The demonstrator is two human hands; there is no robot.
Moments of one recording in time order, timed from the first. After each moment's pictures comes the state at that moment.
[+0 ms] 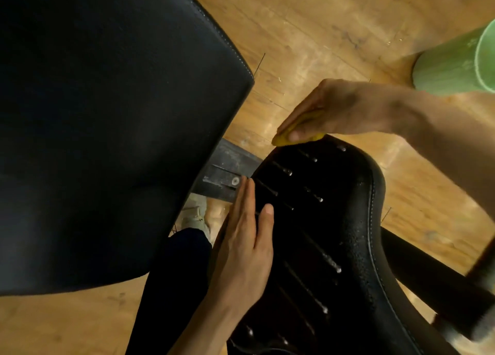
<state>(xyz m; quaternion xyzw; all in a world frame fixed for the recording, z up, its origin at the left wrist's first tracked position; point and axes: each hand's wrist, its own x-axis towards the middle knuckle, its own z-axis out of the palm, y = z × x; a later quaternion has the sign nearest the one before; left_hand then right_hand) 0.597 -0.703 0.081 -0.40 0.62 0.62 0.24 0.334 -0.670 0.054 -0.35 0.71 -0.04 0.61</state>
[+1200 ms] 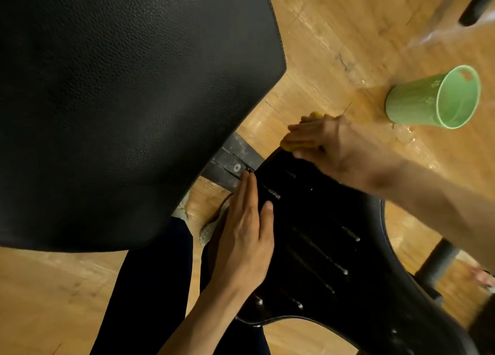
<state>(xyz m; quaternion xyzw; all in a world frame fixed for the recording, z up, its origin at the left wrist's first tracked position) 0.640 -0.691 0.061 -0.38 0.64 0.65 0.15 0.427 -0.662 0.109 -0.43 0.79 0.04 0.43</state>
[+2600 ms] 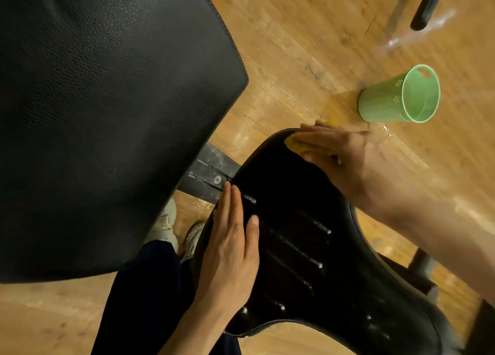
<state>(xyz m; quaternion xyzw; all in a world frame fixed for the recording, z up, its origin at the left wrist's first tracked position) 0.643 -0.687 0.069 -0.33 0.68 0.62 0.18 0.434 -0.616 0.145 -0.35 0.87 -0.08 0.33</state>
